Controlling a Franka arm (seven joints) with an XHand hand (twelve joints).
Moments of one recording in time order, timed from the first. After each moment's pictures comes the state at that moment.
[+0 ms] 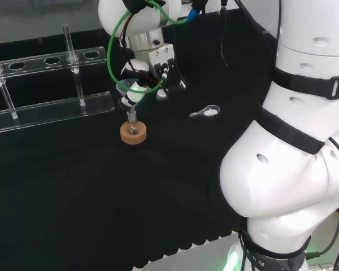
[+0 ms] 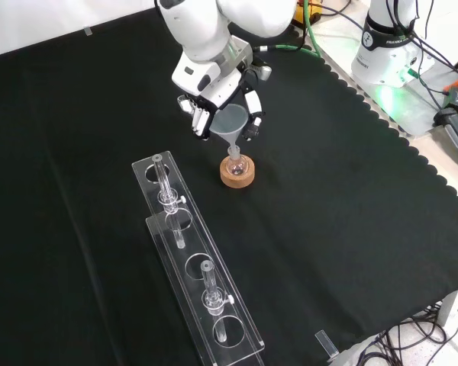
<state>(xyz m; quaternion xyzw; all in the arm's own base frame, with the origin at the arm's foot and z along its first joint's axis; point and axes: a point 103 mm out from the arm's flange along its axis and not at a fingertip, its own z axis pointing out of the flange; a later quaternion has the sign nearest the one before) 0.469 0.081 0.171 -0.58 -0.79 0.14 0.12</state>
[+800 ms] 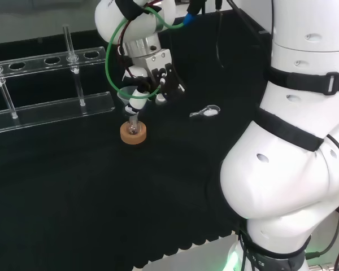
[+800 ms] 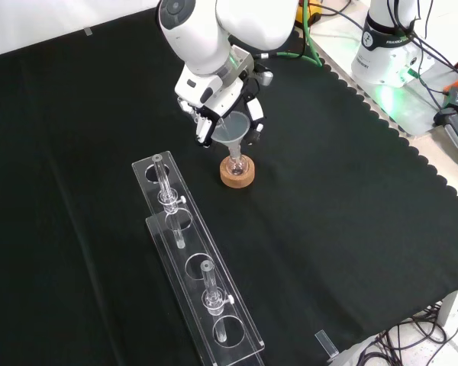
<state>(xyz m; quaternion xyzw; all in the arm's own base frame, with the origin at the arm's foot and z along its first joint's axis) 0.466 0.084 0.160 -0.58 -0.79 0.17 0.13</state>
